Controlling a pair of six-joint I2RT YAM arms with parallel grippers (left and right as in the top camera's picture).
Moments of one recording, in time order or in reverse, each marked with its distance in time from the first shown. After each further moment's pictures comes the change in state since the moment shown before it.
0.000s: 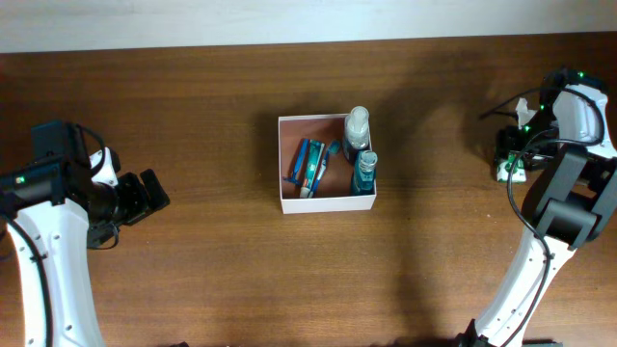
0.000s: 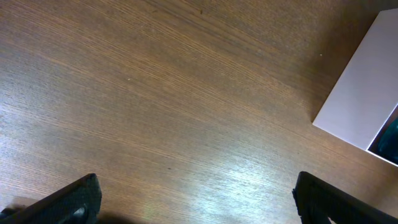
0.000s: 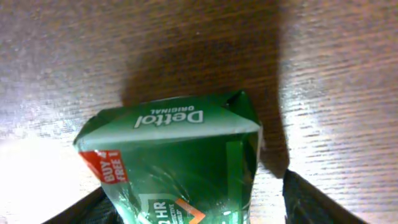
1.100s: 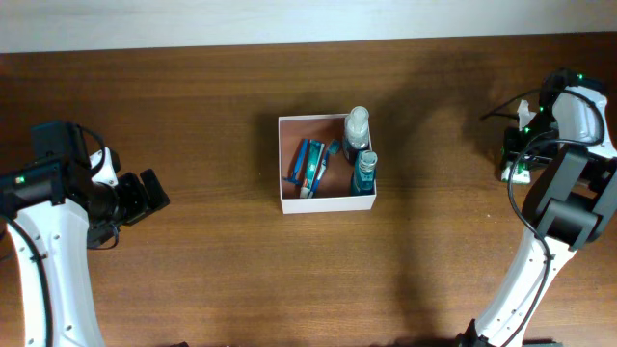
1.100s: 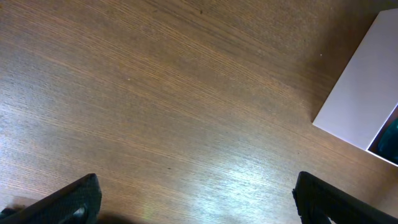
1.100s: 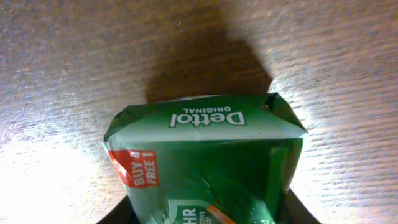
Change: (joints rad) left arm 0.000 0.000 0.000 0.000 0.000 0.000; right arm 0.000 -0.004 -0.020 0.005 0.016 0.037
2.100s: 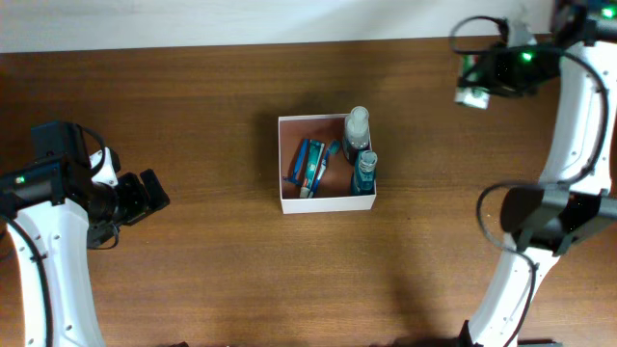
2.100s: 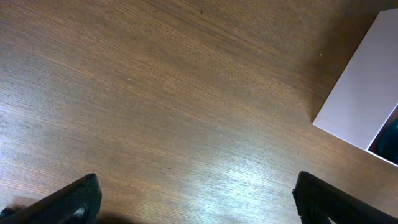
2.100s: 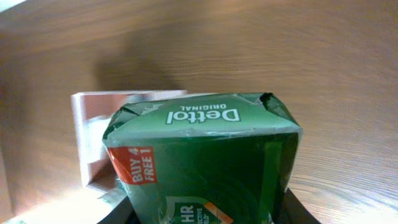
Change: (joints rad) left arm 0.000 0.000 0.000 0.000 0.000 0.000; right arm 0.228 -0.197 0.584 -0.391 -0.550 0.108
